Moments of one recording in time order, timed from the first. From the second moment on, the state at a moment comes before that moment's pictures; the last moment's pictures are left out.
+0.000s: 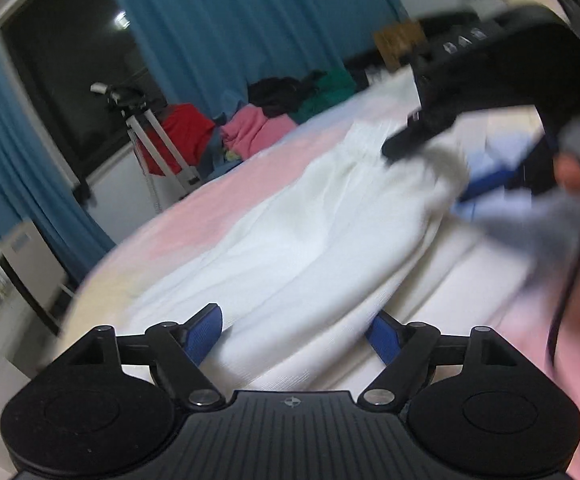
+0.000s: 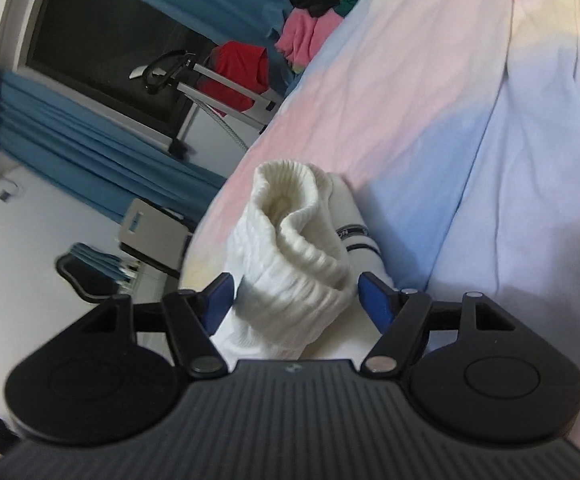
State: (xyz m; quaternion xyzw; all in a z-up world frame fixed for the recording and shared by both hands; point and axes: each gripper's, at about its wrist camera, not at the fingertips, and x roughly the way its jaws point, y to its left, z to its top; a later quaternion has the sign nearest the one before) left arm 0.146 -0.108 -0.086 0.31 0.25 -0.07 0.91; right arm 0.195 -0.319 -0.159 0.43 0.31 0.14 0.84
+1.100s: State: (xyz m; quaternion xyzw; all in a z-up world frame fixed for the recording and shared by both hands) left arm 0.118 0.019 -0.076 0.06 0.36 -0.16 0.92; right arm 0.186 -0.315 -0.189 0.40 0.34 0.12 0.84
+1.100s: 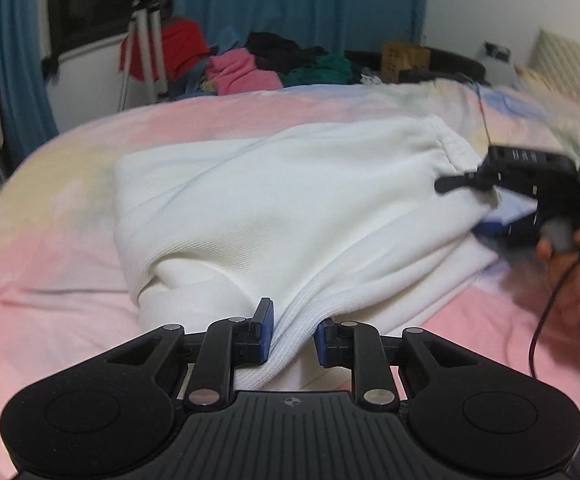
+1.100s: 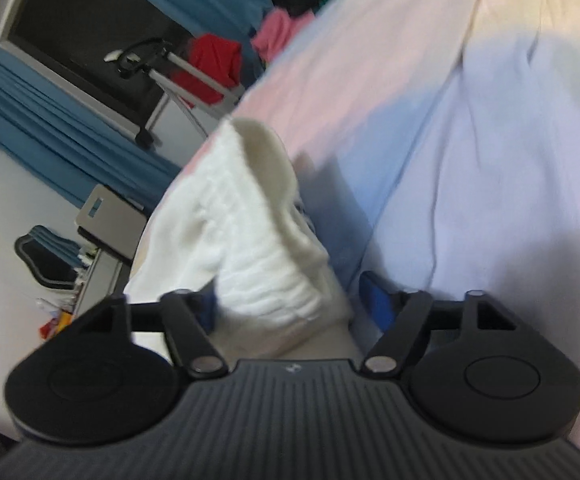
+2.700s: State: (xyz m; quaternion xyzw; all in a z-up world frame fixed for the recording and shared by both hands) left arm 0.110 0.144 -0.058 -0.35 0.39 -0.11 0.85; right arm 0.148 -0.276 -0.110 0.30 0.29 0.09 0.90
